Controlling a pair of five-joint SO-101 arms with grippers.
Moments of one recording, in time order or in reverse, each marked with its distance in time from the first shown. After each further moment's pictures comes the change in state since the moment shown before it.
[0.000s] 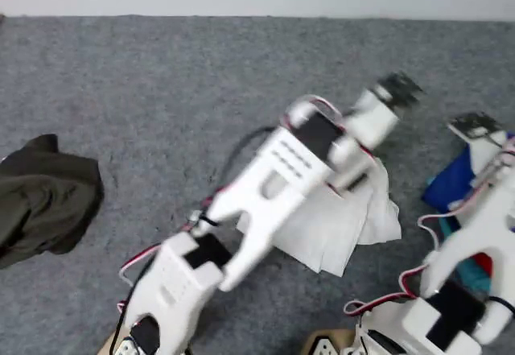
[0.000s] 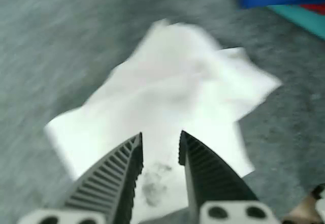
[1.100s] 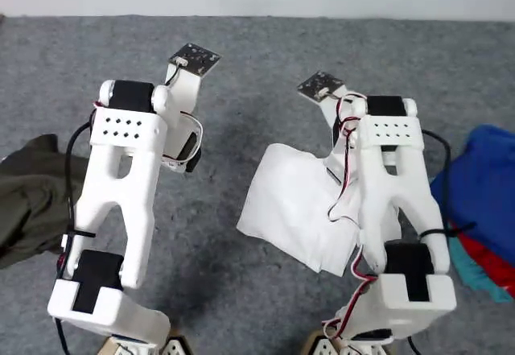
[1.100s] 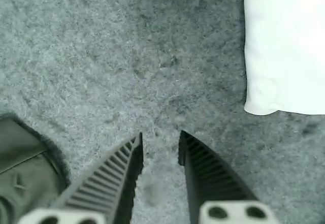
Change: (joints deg) left arm -35.8 -28.4 41.3 0.0 -14.5; right arm -38.0 10.8 -2.4 -11.5 -17.5
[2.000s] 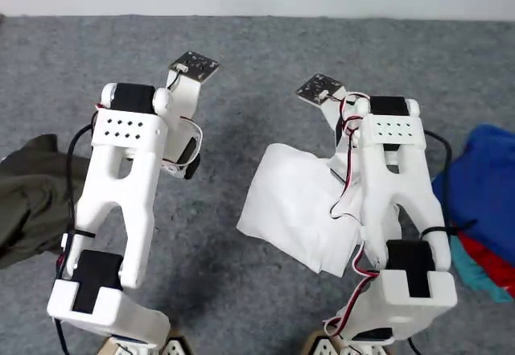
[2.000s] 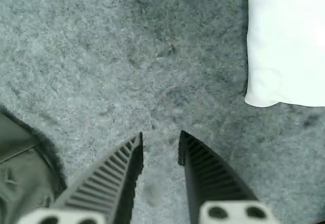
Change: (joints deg) left arm -0.3 -0.1 3.0 0.0 0.0; right arm 1.1 1.4 0.0 -1.8 4.2
